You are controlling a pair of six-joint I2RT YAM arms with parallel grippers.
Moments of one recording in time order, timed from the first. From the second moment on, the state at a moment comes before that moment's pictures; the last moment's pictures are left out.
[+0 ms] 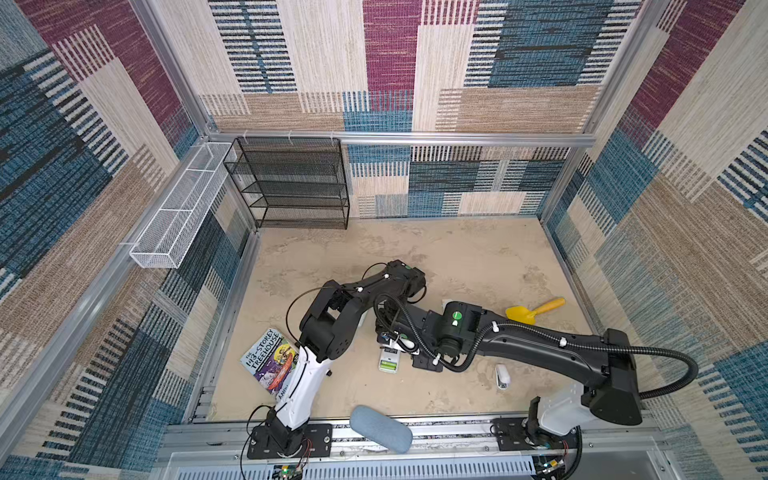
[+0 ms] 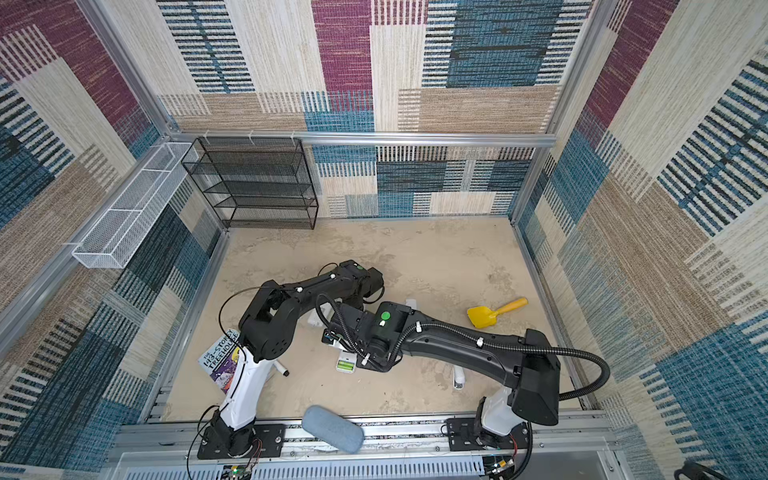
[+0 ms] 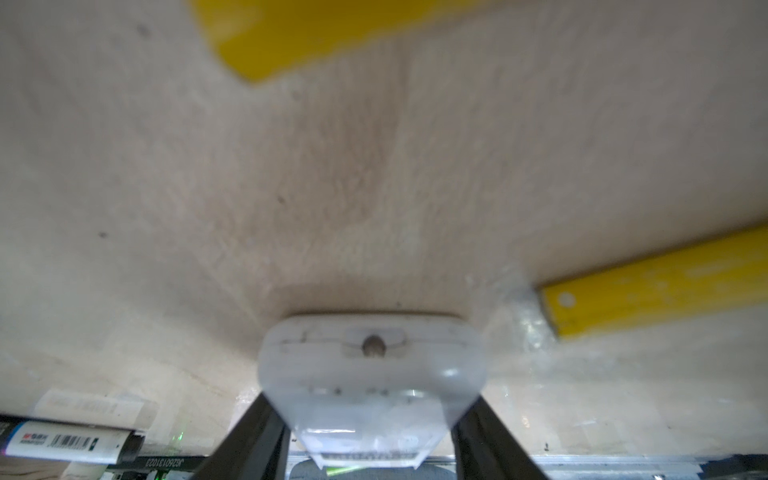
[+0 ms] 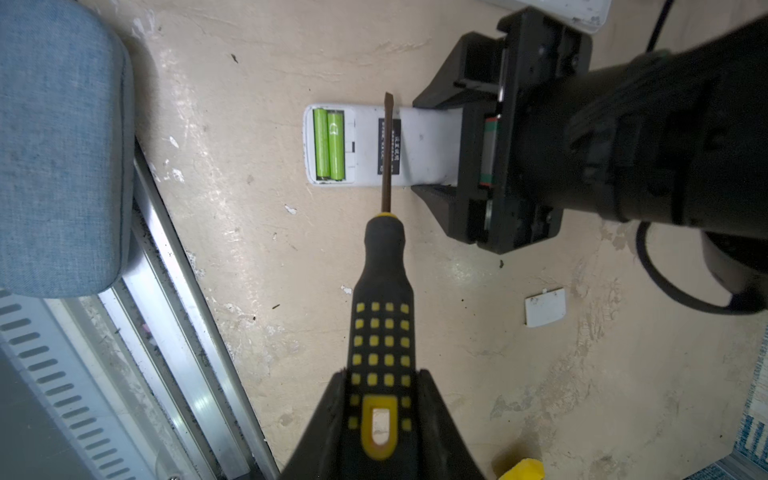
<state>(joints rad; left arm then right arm) -0.74 2.27 1.72 -1.32 0.15 -0.52 1.17 1.54 1.37 -1.16 0.20 -0.25</state>
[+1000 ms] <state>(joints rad) -0.67 2.32 1.82 -1.42 0.06 -0.42 1.23 1.56 1.43 -1.26 0.24 -0.26</state>
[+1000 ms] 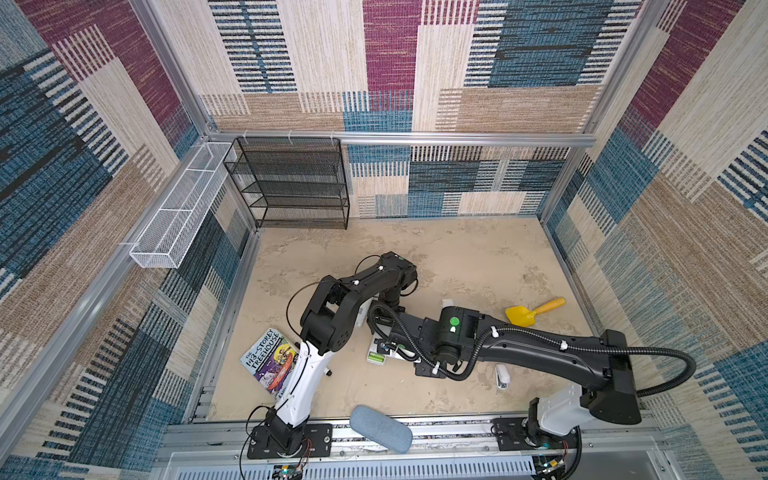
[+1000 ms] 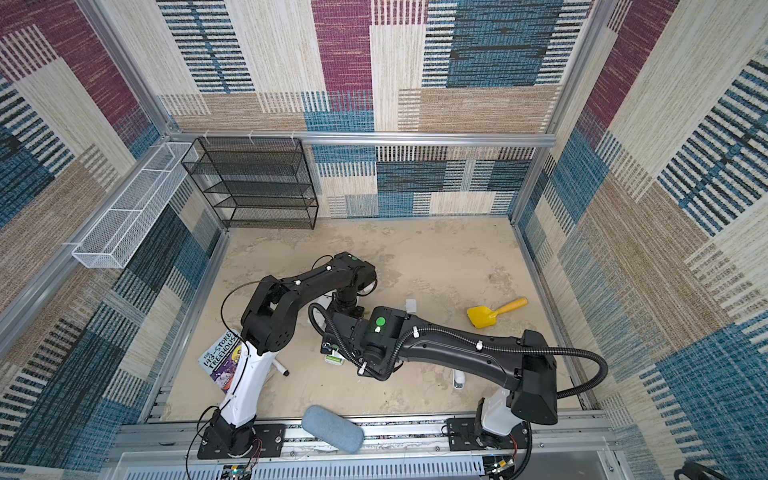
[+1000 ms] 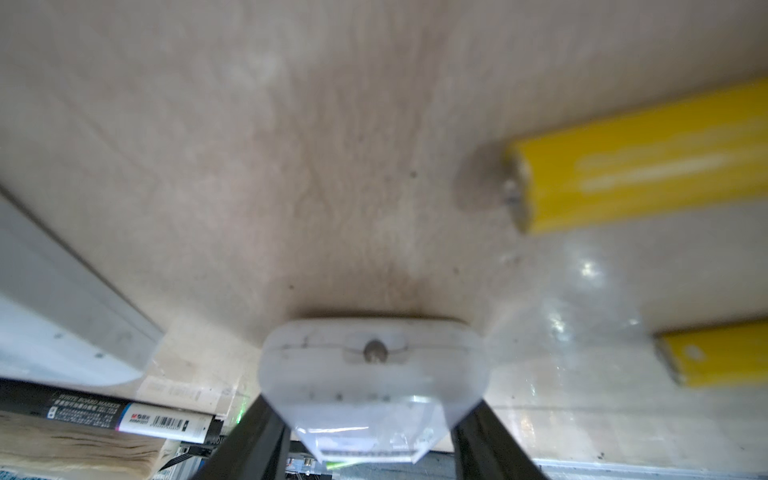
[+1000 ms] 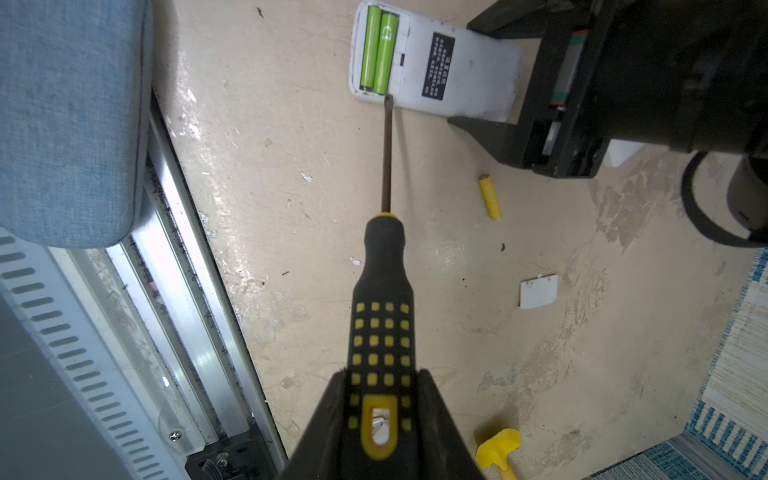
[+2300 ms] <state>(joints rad) -0.72 2.24 1.71 -1.32 -0.01 -0.39 1.25 1.58 1.44 -1.28 0.27 -0.27</state>
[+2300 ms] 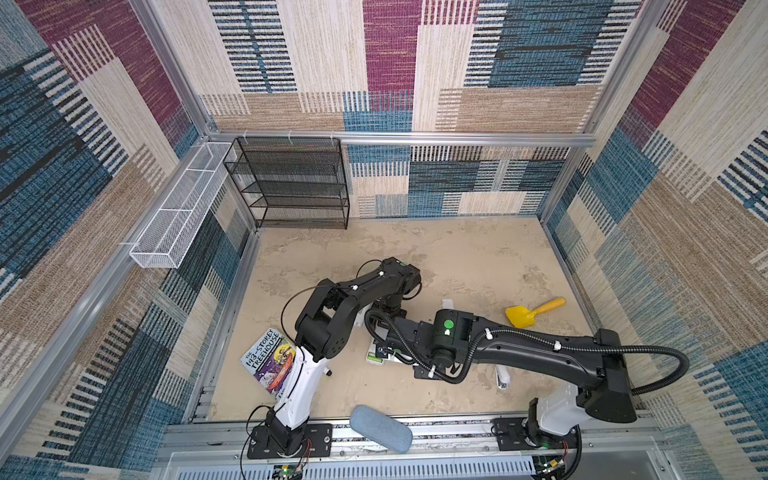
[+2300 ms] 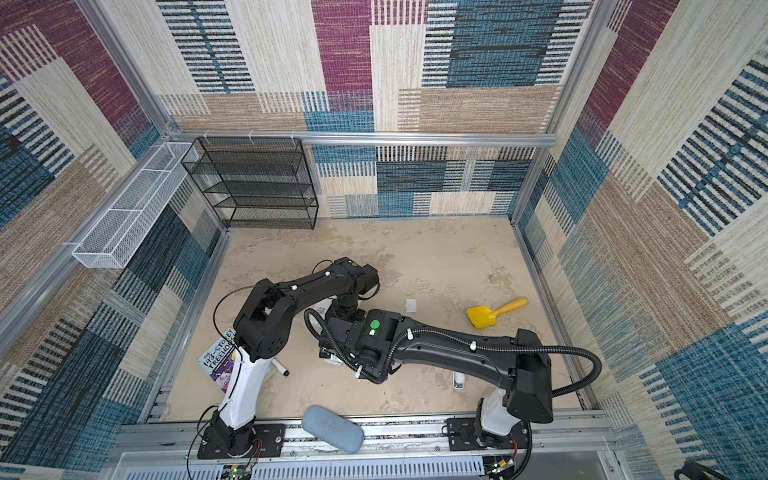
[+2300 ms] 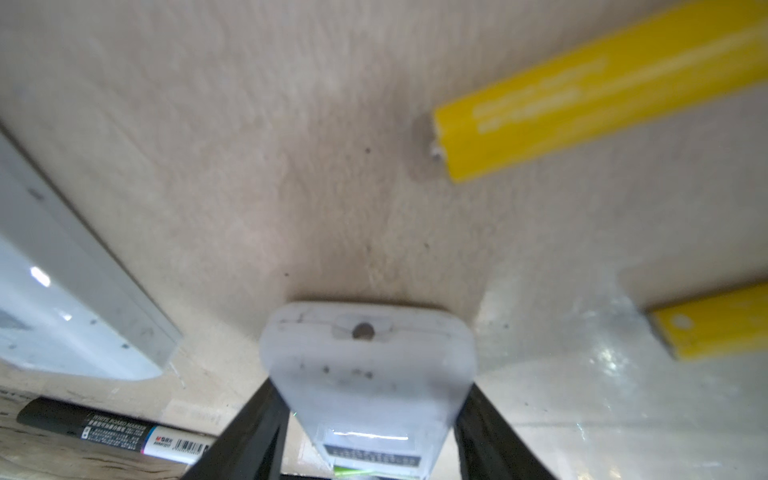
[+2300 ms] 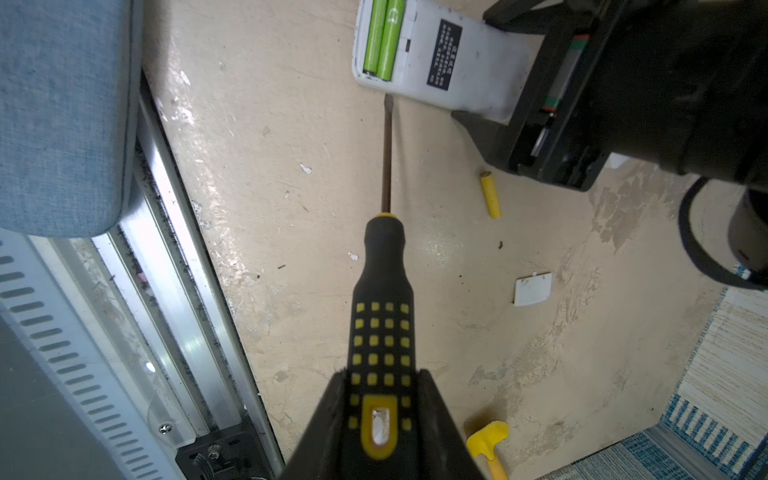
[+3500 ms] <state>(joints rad) -0.75 2.32 1.75 -1.55 -0.24 -0.45 1.27 1.66 1.47 -1.28 0.28 -0.28</state>
